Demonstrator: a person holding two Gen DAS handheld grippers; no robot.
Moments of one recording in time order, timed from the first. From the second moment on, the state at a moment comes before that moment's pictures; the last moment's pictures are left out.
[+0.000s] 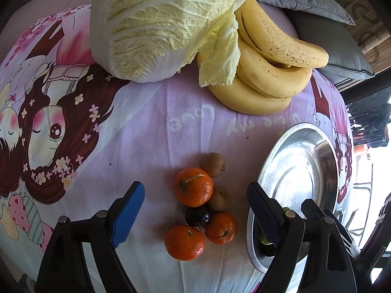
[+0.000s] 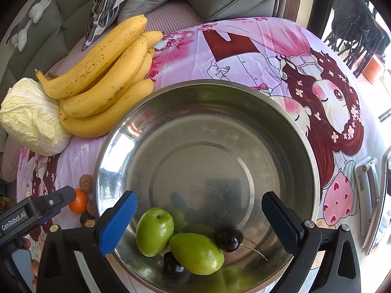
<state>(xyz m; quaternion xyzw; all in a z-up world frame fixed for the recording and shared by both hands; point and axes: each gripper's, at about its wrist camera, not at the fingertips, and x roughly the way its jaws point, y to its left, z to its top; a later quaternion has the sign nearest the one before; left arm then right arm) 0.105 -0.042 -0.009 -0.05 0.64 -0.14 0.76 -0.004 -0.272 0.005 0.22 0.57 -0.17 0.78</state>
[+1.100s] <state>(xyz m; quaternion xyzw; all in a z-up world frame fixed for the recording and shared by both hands) 0.115 -0.006 -0.014 -0.08 0.65 -0.13 0.75 0.004 -0.242 0.010 0.18 0.57 -0.12 0.79</state>
